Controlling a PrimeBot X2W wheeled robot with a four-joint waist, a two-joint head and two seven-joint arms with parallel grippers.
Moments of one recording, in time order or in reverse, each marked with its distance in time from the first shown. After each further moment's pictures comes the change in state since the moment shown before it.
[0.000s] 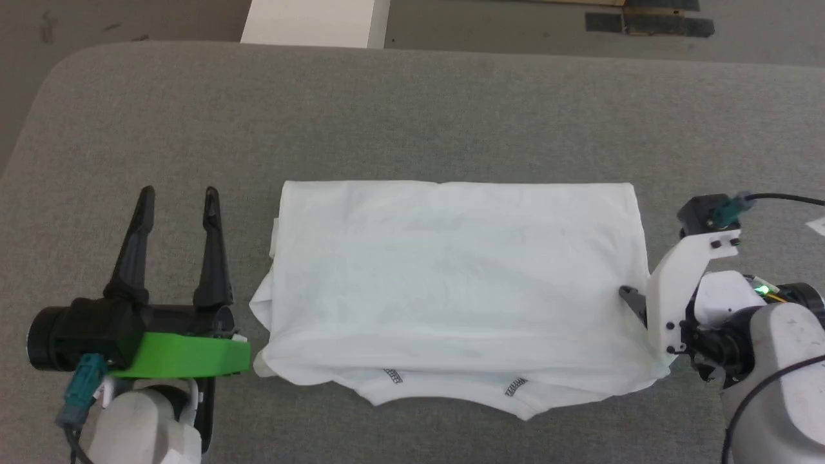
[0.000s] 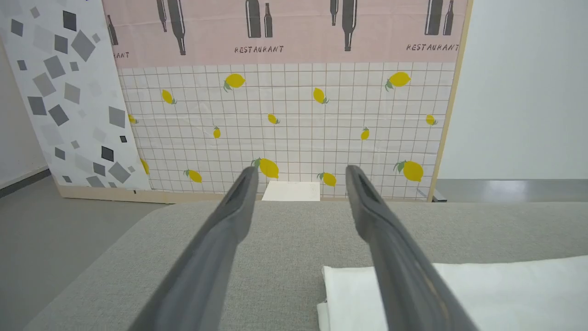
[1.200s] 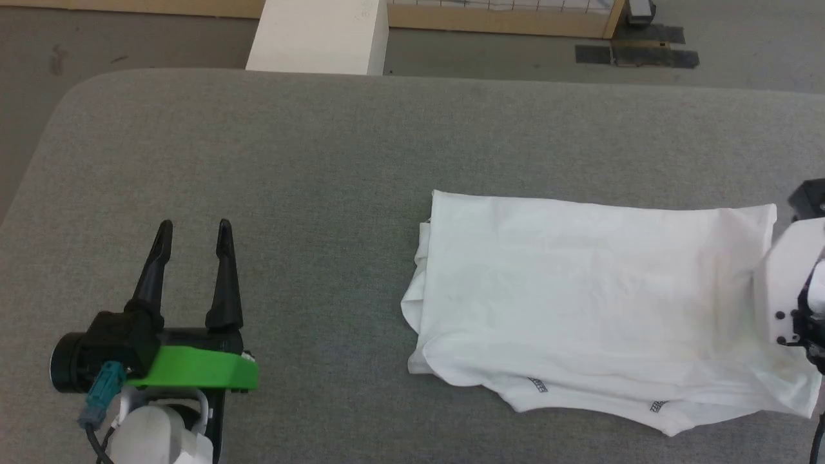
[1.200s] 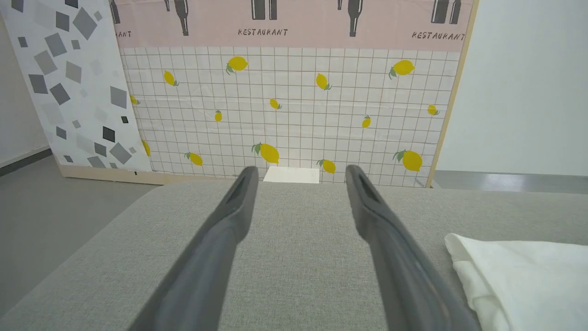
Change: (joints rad) left arm 0.019 -0.116 0.100 0.121 0.091 -0.119 0.000; right arm 0.018 -0.218 -0.080 -0.076 0.016 0.000 0.112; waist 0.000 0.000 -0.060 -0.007
